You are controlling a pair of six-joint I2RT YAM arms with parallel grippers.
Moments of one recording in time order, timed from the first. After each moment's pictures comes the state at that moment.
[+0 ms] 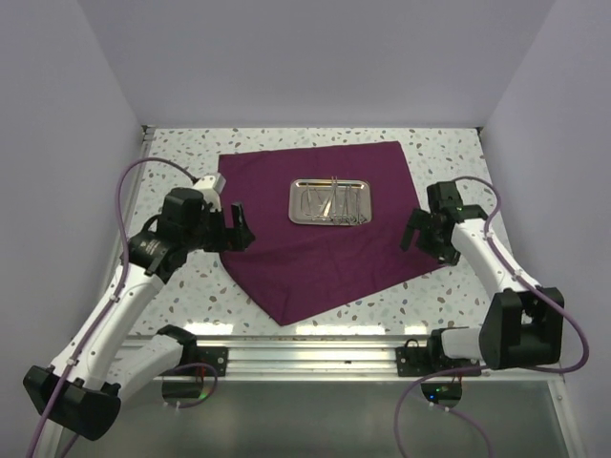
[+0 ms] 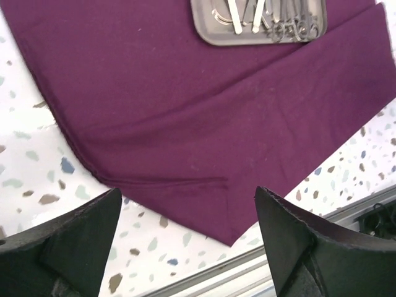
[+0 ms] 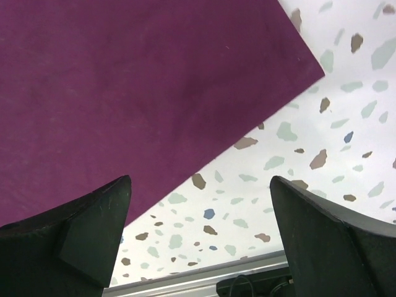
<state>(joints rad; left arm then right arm) -0.37 0.93 0.97 -0.76 0.11 -0.38 0.10 1.32 0.97 -0.87 0.14 0.49</state>
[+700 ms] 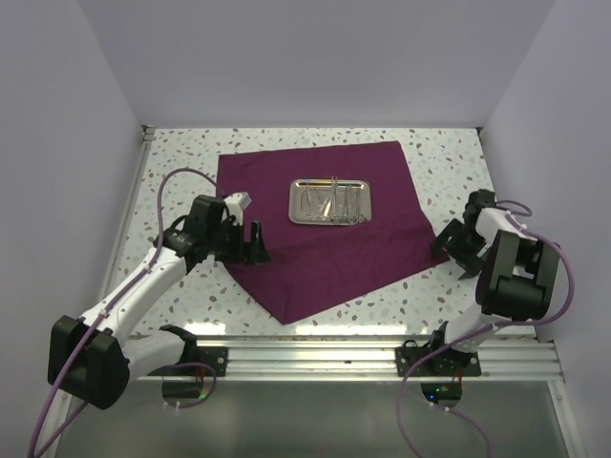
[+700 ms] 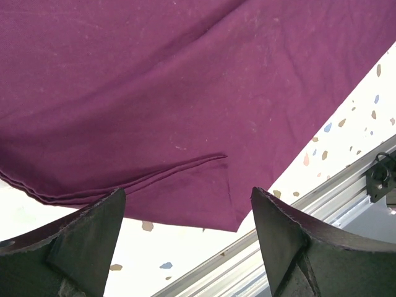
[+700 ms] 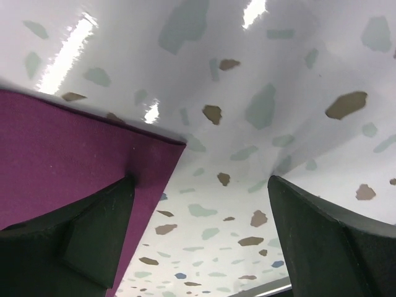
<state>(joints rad) -0.37 1.13 0.79 -0.57 0.33 -0.33 -0.30 1.63 0.93 -0.75 0.10 0.50</state>
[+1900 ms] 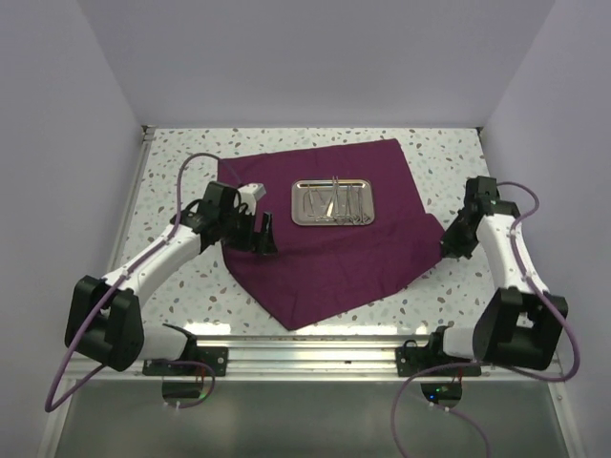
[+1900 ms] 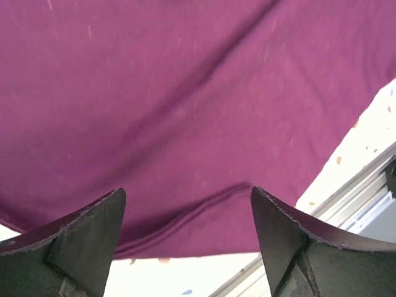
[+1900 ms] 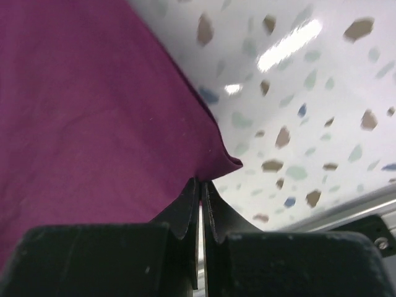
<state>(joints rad) -0.37 1.33 0.88 -0.50 0.38 -0.20 -0.20 1.38 1.03 -0.94 0.08 0.53</state>
